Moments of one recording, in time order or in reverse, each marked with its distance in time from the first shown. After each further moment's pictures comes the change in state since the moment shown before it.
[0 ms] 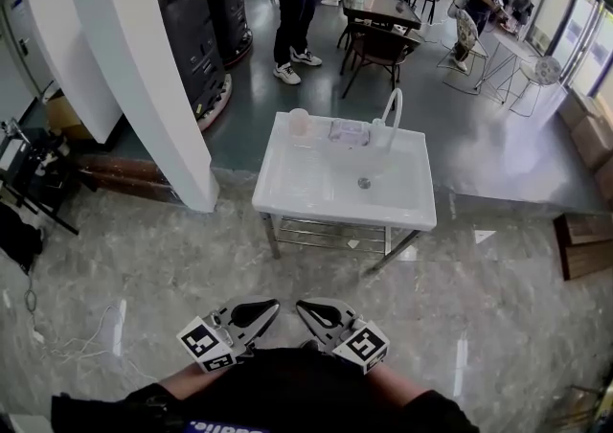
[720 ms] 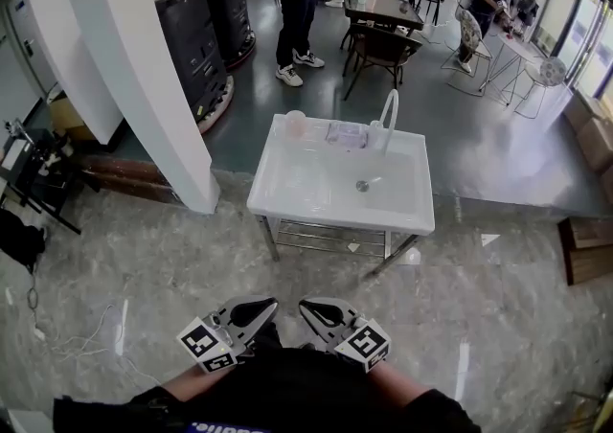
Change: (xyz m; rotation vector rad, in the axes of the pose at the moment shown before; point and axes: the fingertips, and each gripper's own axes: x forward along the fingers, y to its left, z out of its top) left arm 0.029 0.002 -0.005 -0.017 -0.019 0.051; right arm -0.020 -0.031 -0.011 0.021 0.031 0.015
